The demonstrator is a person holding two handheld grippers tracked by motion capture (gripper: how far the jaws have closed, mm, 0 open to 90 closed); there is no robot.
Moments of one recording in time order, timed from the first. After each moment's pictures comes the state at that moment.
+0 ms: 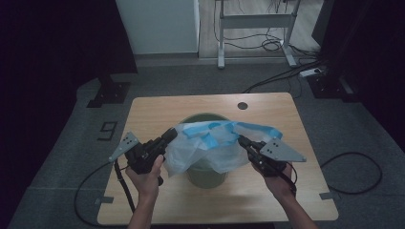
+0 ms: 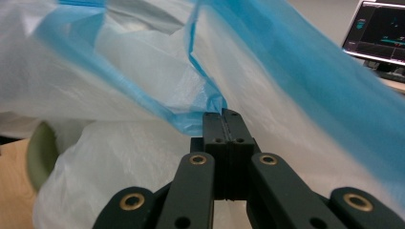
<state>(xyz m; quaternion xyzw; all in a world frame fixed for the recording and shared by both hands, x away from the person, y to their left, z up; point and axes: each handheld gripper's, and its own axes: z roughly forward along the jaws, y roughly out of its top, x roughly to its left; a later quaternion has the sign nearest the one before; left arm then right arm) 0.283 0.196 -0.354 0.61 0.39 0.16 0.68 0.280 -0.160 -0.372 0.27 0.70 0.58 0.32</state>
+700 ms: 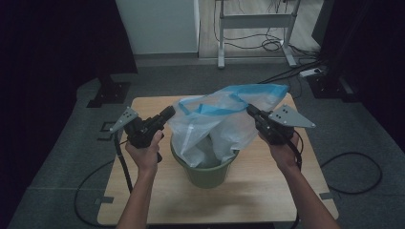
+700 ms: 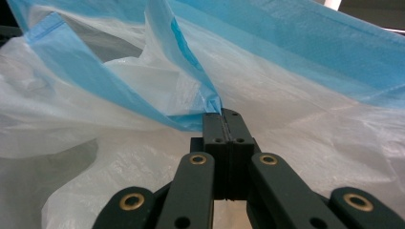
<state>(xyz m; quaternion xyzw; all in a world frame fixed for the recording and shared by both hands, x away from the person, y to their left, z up) 0.332 0.200 -0.332 0.61 0.39 0.16 0.67 0.334 -0.177 -0.328 0.29 0.67 0.58 0.36</state>
